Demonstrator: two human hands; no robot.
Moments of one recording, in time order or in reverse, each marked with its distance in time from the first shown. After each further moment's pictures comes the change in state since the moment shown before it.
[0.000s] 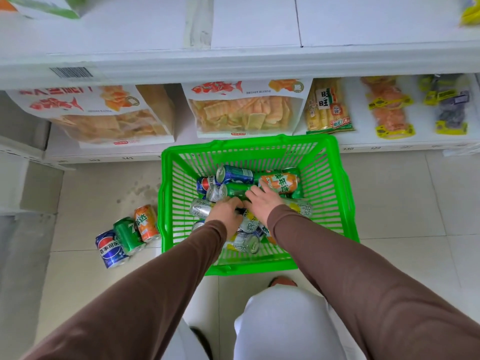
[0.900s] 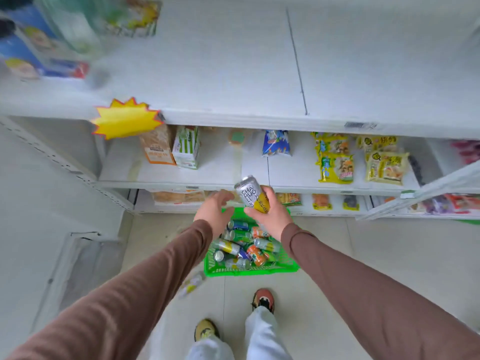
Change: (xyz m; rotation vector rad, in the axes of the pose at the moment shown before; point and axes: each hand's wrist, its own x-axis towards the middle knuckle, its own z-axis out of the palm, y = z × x) left_hand -0.273 0.191 -0.421 -0.337 0.305 0.097; right_hand -0.310 0.051 -0.454 1.516 0.555 0.451
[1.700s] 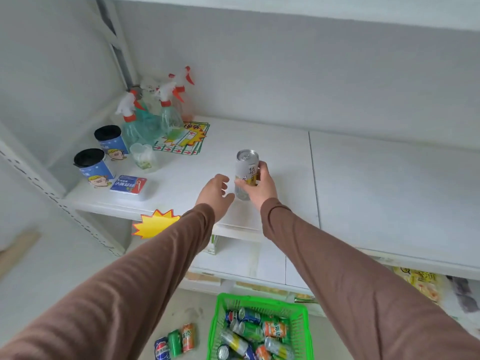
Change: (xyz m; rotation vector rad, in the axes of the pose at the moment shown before) left_hand 0.167 0.142 -0.209 0.038 0.338 0.023; right_hand 0.207 -0.285 -0.063 0.168 0.151 -0.299
